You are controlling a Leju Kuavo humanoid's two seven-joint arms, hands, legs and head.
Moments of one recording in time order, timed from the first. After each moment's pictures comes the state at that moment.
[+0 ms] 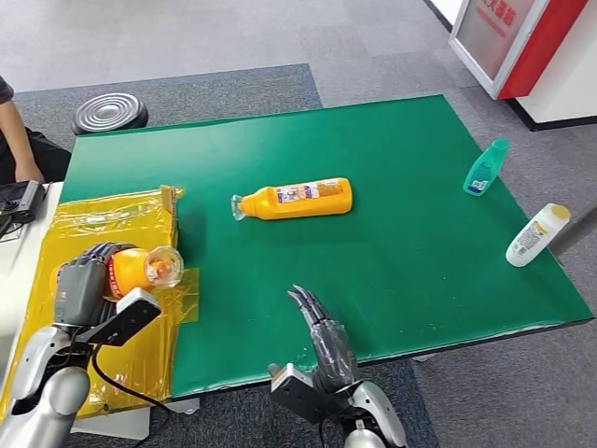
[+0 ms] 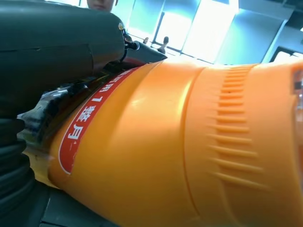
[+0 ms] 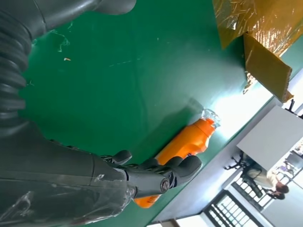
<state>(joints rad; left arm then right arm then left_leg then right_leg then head) -0.10 0.15 -0.15 -1.52 -1.04 0.18 -0.08 0.06 0.08 0.47 -1.34 0.65 -0.35 -0.24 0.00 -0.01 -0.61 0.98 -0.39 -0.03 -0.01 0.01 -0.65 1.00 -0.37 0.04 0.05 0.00</state>
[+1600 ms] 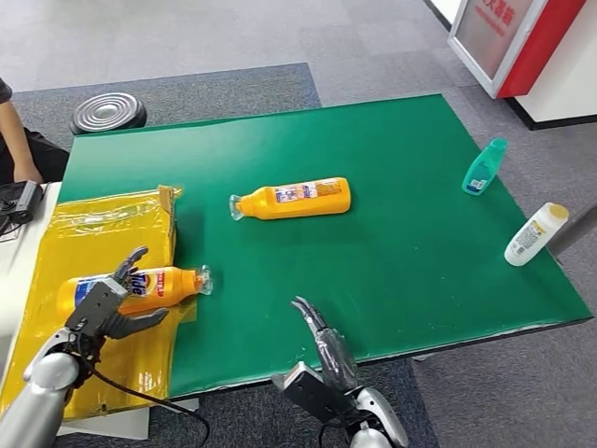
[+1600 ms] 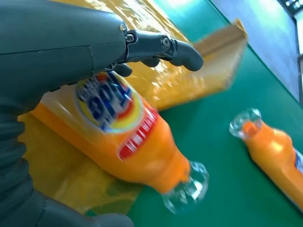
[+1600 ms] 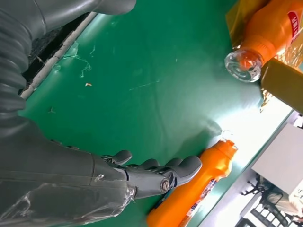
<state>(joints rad) -0.22 0.23 -0.18 -1.13 -0.34 -0.18 -0.25 0.06 0.07 0.46 -1.27 0.51 -0.30 -0.30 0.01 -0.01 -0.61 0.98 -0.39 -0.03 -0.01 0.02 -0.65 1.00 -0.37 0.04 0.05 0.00</state>
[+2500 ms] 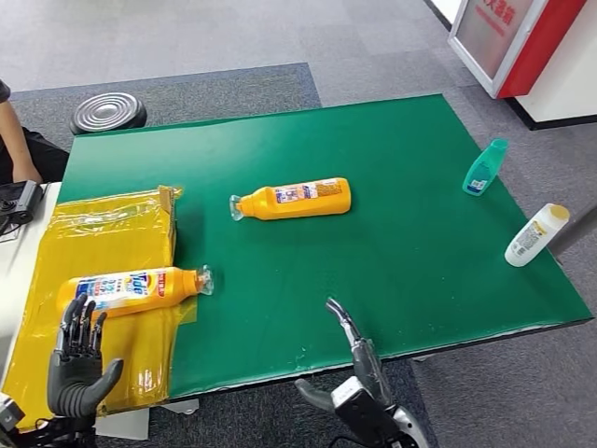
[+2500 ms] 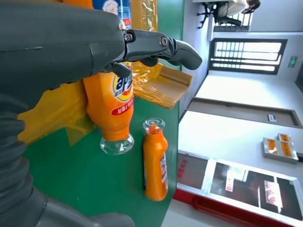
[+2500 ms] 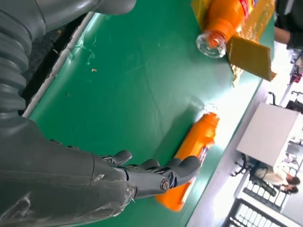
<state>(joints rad) 0.15 -0.06 0.20 -1.35 -0.05 -0.45 -0.67 0.22 0.00 0.39 -1.51 0.36 -0.29 -0.39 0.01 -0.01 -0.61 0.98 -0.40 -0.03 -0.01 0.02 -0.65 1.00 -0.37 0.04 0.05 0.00</state>
